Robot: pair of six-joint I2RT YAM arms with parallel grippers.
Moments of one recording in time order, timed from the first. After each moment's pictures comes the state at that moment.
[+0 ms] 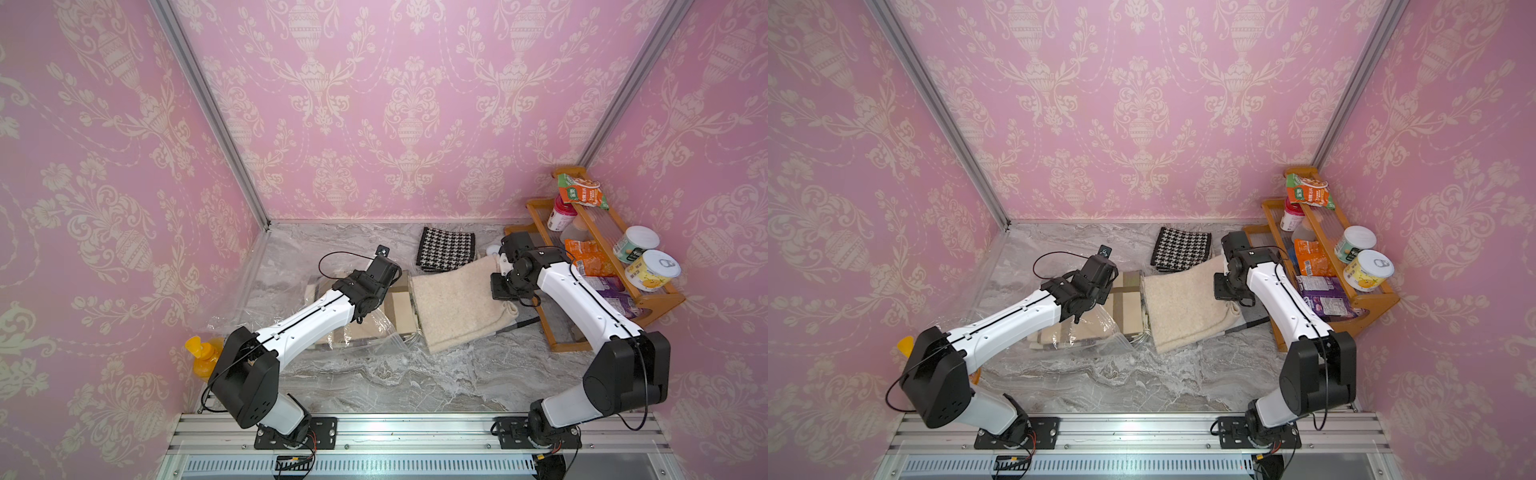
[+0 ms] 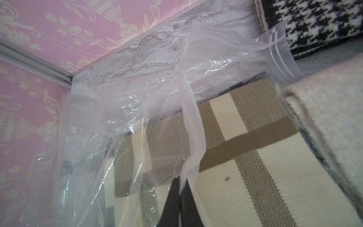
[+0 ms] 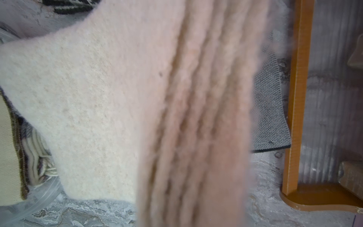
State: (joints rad) left arm -0.67 1.52 1.14 -0.52 -0.56 -0.14; right arm 0.15 1.51 1.30 -1.06 0.03 0.22
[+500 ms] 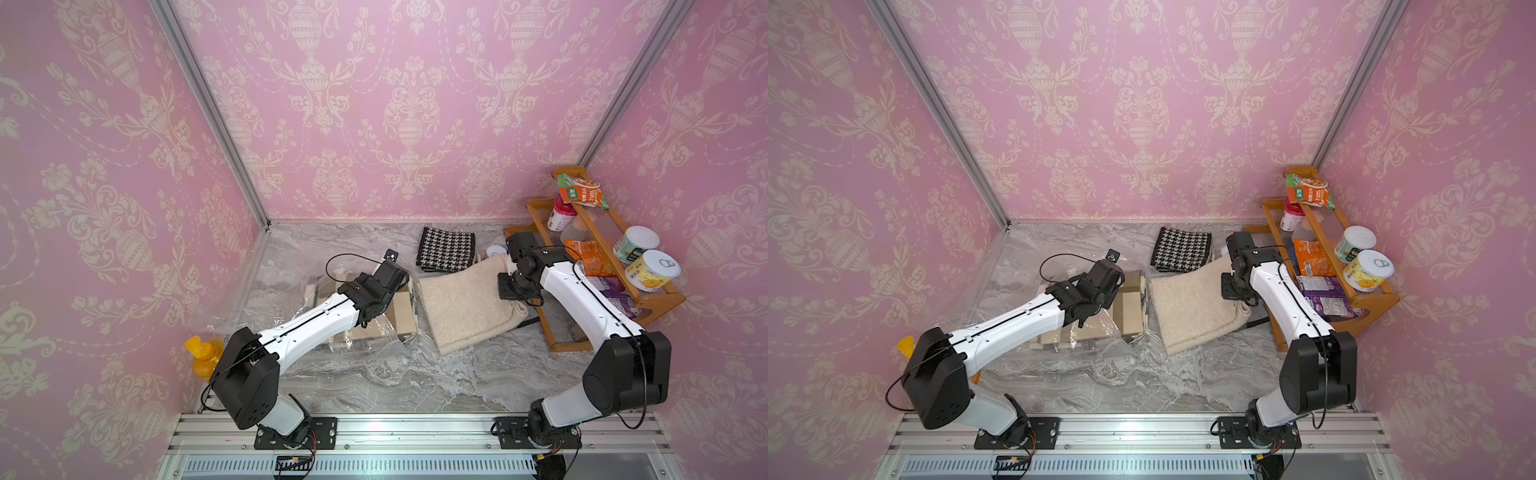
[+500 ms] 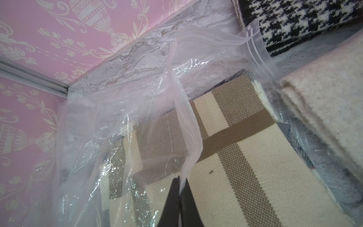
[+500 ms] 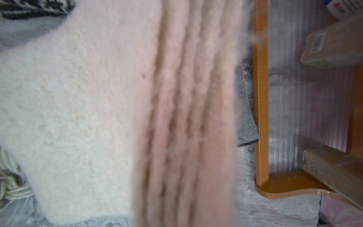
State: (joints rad) left arm -0.72 1.52 1.14 -0.53 -0.58 -0.13; right arm 0.11 1.52 1.30 -1.07 0.12 0.22
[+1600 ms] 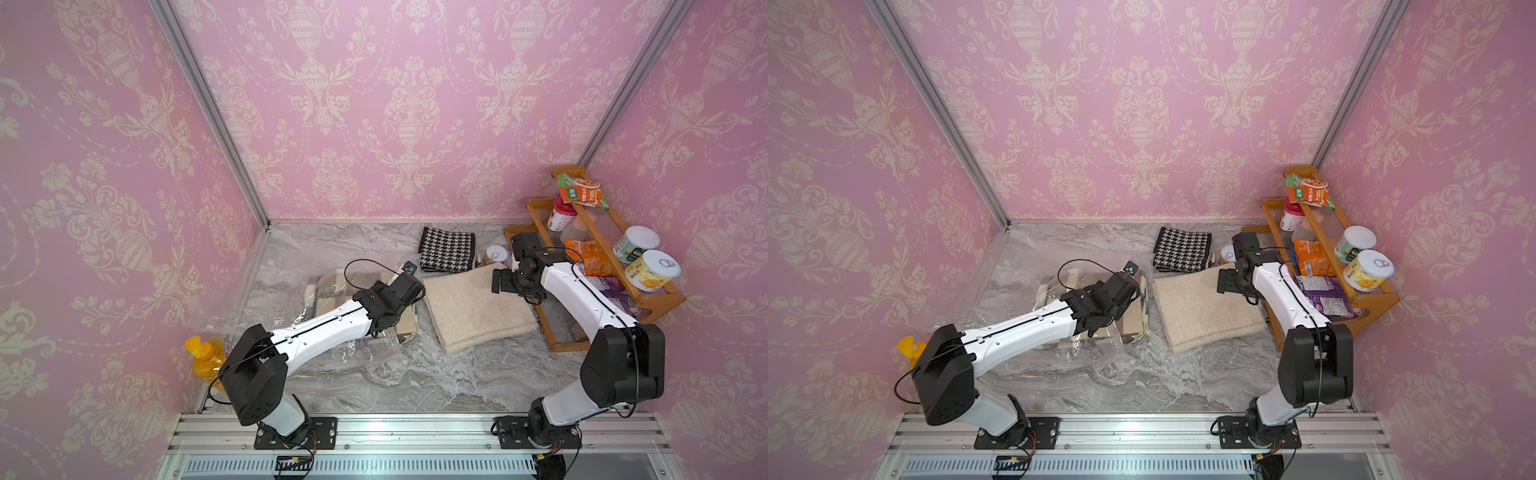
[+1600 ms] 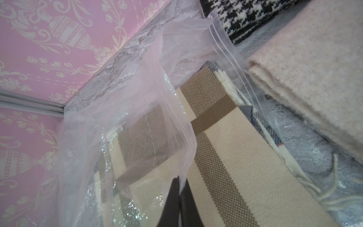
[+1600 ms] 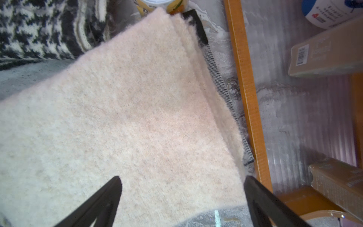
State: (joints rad) left arm -0.85 1.56 1.15 -0.55 -0.62 -0.08; right arm 0.08 1.54 1.24 -0.91 0.15 0.26
